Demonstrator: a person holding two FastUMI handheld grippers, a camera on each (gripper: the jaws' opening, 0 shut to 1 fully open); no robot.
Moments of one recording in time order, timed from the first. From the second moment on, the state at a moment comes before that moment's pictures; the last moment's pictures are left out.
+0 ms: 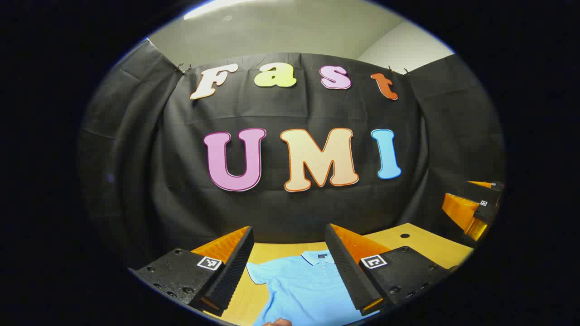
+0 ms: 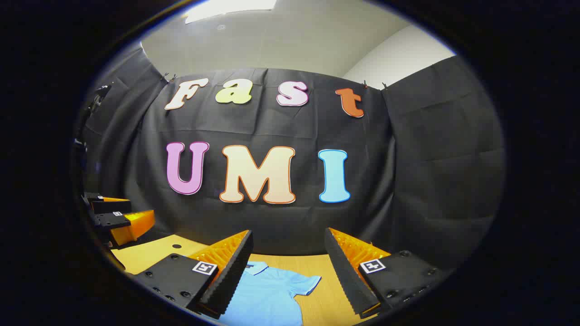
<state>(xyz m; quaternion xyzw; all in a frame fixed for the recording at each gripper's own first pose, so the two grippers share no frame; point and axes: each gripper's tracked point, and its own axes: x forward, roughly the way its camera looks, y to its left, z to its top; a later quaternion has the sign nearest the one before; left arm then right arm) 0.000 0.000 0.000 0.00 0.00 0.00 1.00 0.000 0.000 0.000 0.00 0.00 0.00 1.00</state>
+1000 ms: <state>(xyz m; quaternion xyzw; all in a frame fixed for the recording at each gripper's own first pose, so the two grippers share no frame) 0.019 0.018 -0.003 0.00 -0.01 0.00 1.00 0.031 0.013 -0.028 0.00 0.03 0.00 1.00</state>
